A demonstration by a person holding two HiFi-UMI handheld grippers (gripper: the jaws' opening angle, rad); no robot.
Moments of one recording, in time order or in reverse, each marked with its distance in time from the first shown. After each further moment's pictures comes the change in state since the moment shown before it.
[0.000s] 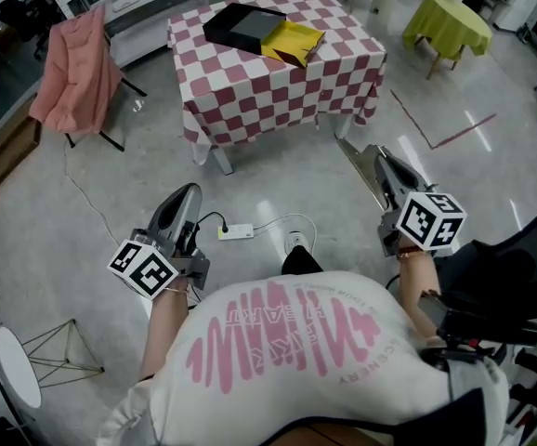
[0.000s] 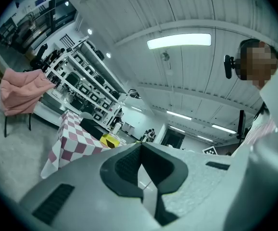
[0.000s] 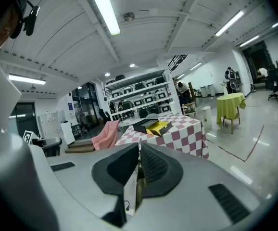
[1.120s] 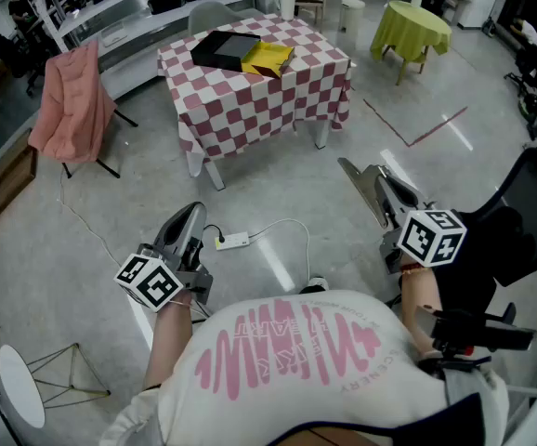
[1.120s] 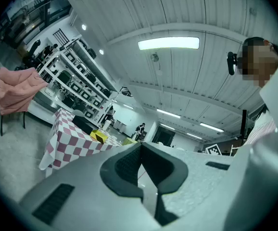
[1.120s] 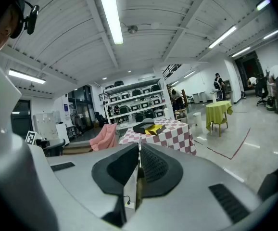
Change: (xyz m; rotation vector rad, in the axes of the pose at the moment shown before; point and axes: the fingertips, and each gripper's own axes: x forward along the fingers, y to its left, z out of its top) left arm -0.102 -0.090 -0.014 0.018 0.029 -0.095; right arm -0.169 0.065 -0.024 -0.006 -0.061 -0.079
